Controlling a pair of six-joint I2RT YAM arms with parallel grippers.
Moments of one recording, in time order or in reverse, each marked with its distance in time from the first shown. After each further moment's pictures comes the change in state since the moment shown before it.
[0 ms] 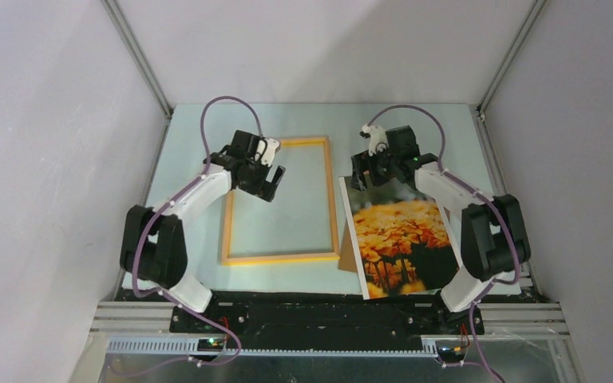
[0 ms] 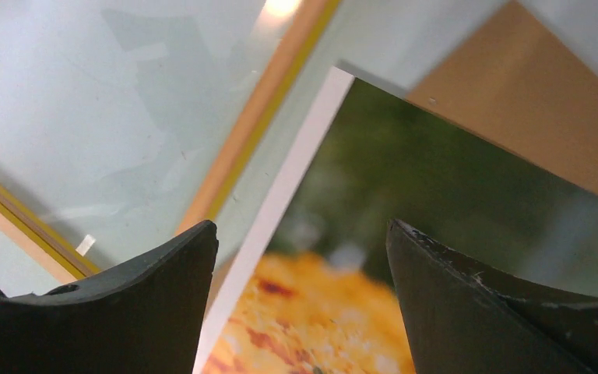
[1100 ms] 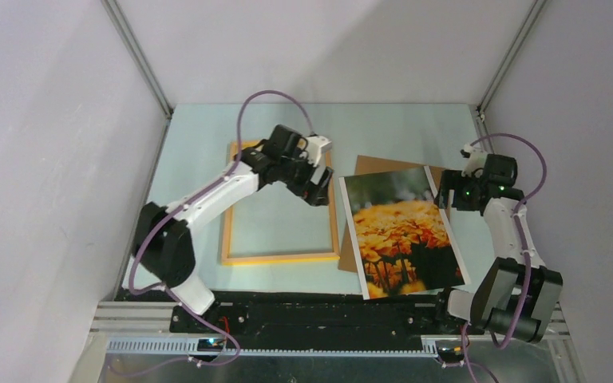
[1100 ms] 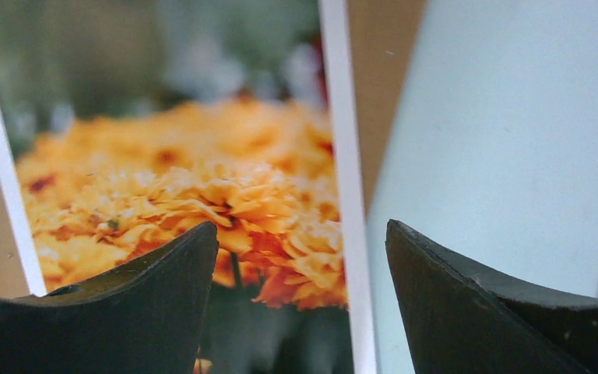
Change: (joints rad) left arm -0.230 -0.019 0.135 -0.007 0.327 -0.105; right arm -0.592 -0.440 -0.293 -0.250 0.093 -0.129
